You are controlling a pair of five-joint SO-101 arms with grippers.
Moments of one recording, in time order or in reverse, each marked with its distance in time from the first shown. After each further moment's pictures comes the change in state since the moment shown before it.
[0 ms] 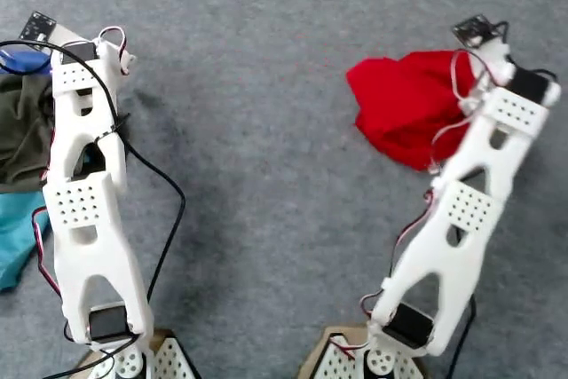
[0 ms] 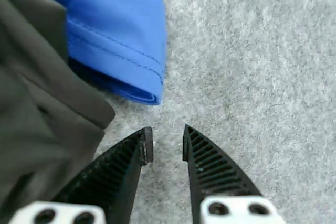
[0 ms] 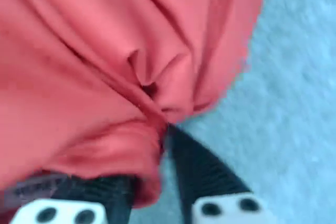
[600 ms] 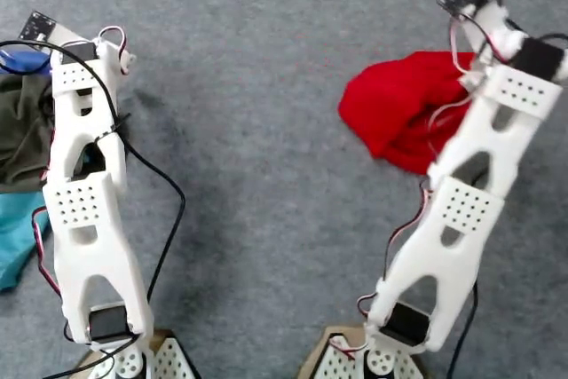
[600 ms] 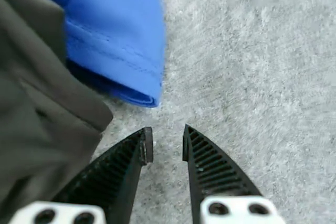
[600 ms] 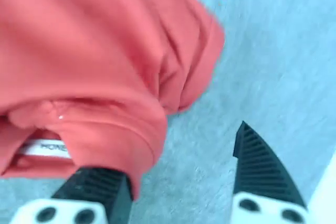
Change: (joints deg) left arm 0.0 0.0 0.0 -1.0 0.0; right arm -6.9 -19.7 2.1 11.4 6.2
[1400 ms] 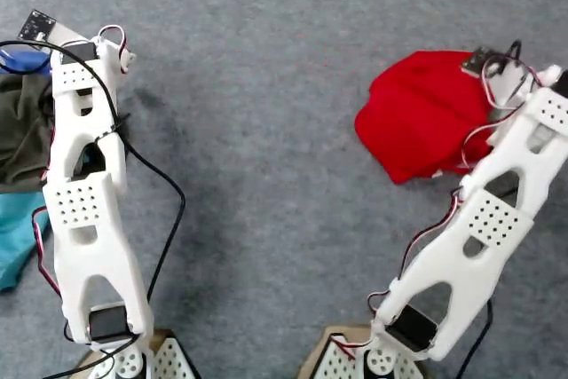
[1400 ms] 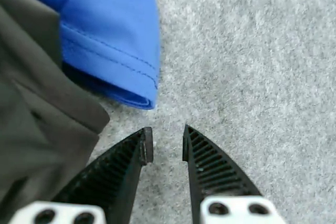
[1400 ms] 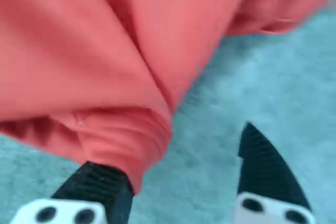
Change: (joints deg) left arm 0.0 0.0 0.0 -0.4 0.0; right arm 12.7 5.3 18.3 -0.4 16.4
